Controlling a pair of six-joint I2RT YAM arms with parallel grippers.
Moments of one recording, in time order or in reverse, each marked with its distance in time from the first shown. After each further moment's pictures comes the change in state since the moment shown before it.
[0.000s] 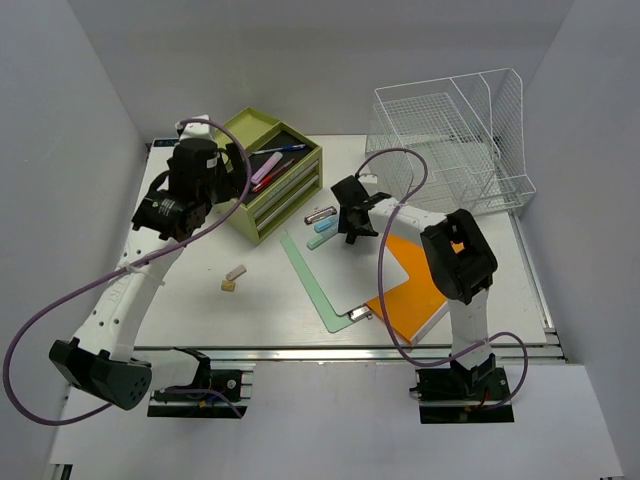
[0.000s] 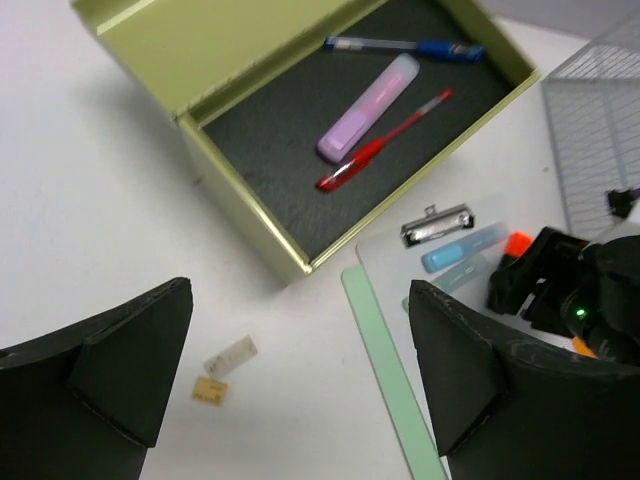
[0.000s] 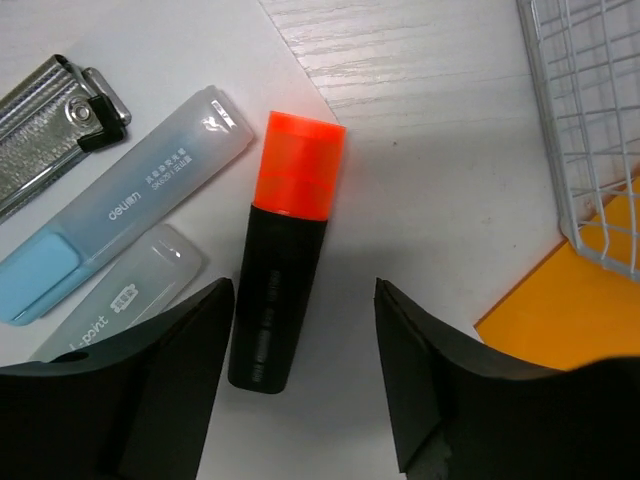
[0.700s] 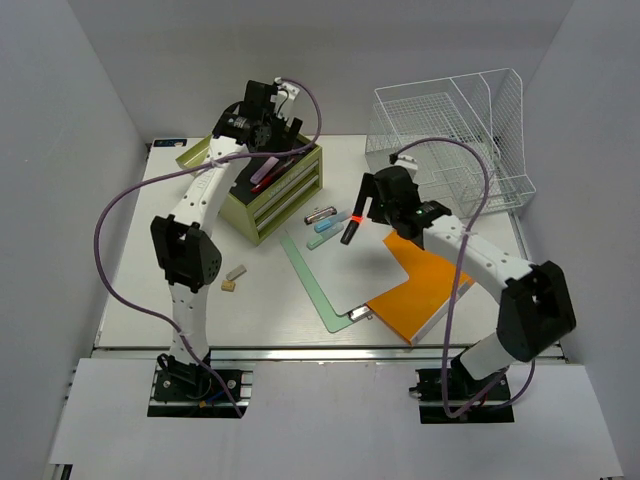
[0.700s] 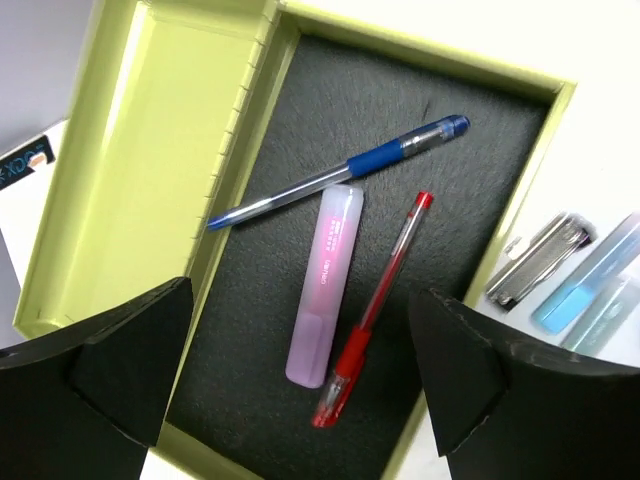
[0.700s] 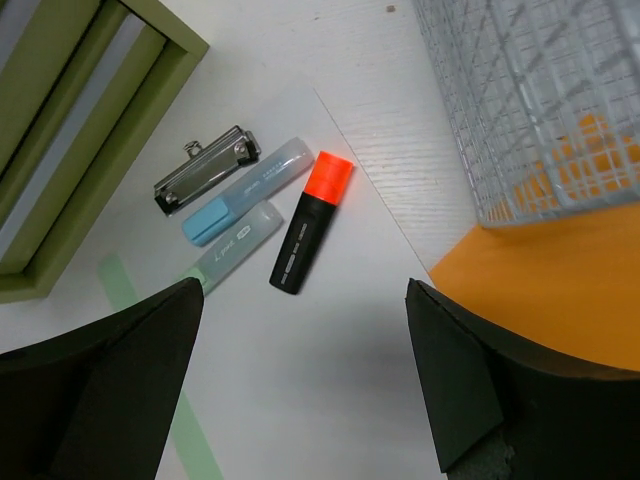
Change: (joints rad) left arm -0.001 0.864 0.787 -0.129 0.160 0.578; right arm -0.055 -0.539 -0.289 0.139 -0.095 -0.033
